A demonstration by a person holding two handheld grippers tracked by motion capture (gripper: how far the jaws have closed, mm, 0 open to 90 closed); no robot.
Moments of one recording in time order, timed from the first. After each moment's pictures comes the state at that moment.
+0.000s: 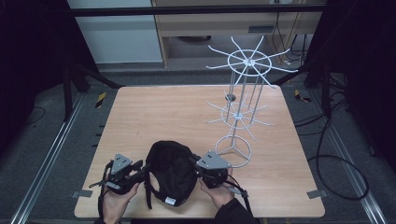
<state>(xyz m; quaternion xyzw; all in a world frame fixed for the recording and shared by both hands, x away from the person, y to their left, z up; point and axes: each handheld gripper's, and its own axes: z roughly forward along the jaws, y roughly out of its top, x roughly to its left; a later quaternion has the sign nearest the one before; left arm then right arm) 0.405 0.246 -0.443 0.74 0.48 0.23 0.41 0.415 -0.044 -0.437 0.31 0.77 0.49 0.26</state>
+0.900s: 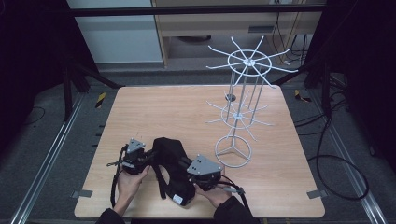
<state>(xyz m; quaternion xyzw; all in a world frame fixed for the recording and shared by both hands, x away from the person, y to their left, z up) 0.472 0.229 -0.469 0.75 0.48 0.18 0.41 0.411 -0.027 -0.433 0.21 0.80 0.50 0.25</state>
